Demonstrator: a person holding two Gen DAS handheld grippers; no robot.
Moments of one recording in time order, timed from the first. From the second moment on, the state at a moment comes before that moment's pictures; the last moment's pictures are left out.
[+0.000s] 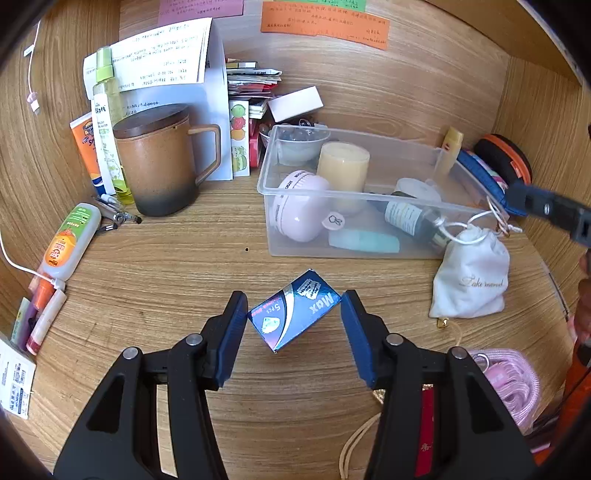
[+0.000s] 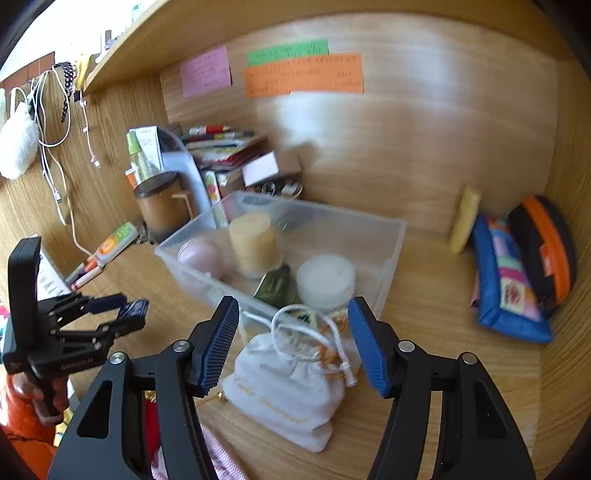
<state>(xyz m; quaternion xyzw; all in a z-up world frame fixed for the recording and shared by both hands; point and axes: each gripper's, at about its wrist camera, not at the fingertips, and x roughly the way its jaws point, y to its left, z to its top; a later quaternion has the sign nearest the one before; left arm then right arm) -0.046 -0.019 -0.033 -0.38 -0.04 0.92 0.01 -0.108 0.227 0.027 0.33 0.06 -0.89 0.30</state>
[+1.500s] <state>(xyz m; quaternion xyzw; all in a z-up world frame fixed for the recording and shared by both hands) -0.057 -0.040 -0.017 -0.35 -0.07 0.93 0.07 -0.084 0.213 0.012 0.36 0.04 -0.89 0.26</state>
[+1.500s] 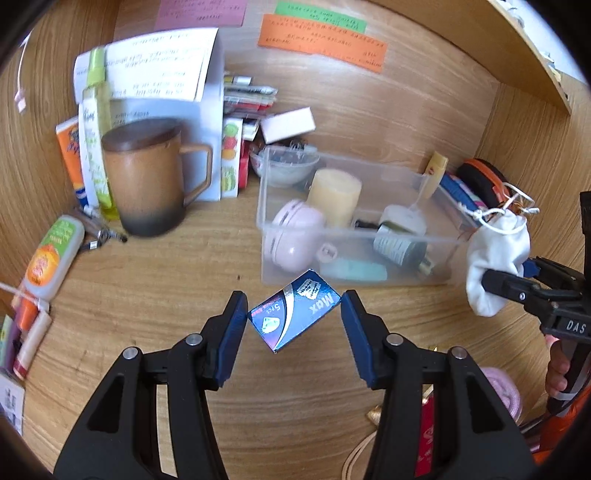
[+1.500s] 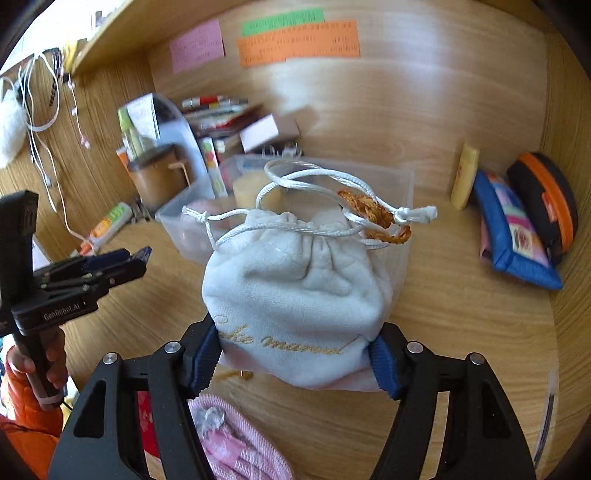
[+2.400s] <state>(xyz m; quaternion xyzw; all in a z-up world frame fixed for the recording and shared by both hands) -0.147 0.000 0.007 -0.35 -0.05 0.93 0.13 -0.171 0.190 0.024 0.34 0.04 -0.90 0.26</state>
